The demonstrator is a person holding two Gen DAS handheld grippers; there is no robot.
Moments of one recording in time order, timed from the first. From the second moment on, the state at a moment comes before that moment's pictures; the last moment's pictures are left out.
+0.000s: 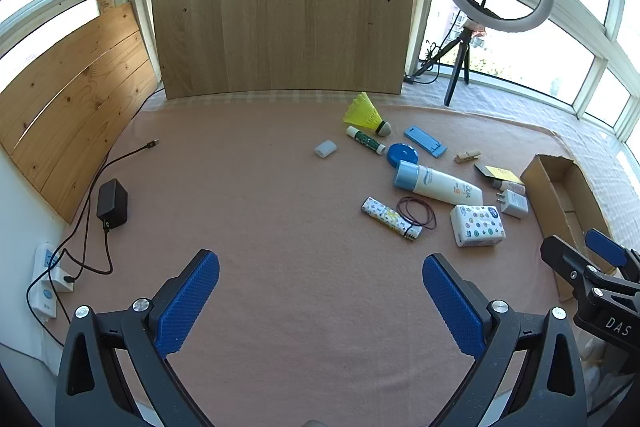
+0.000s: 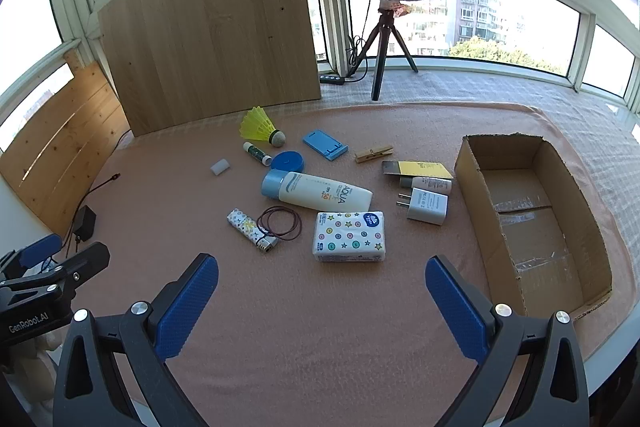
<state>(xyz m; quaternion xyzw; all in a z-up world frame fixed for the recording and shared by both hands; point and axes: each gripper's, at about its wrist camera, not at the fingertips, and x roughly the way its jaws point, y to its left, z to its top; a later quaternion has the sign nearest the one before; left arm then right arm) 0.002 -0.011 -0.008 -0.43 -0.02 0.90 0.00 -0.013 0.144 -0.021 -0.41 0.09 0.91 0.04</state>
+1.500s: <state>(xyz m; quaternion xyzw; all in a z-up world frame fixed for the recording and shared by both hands) -0.002 -0.007 -0.012 -0.44 -0.01 0.90 0.01 -0.017 0.146 -0.025 -0.42 0.09 0.90 0.04</state>
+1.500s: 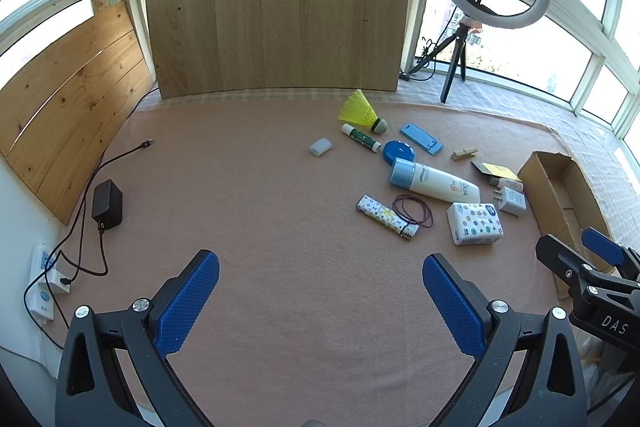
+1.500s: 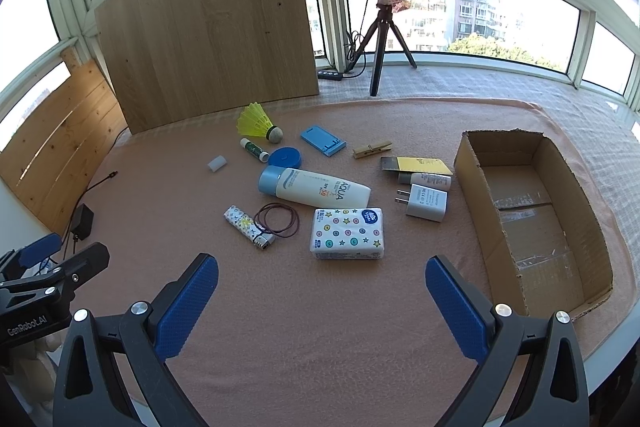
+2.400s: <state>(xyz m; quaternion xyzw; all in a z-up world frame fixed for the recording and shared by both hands) -0.027 0.012 -0.035 -0.46 -0.01 0.89 0.04 -0.031 0.163 -0.041 -0.44 0.09 0.89 0.05</state>
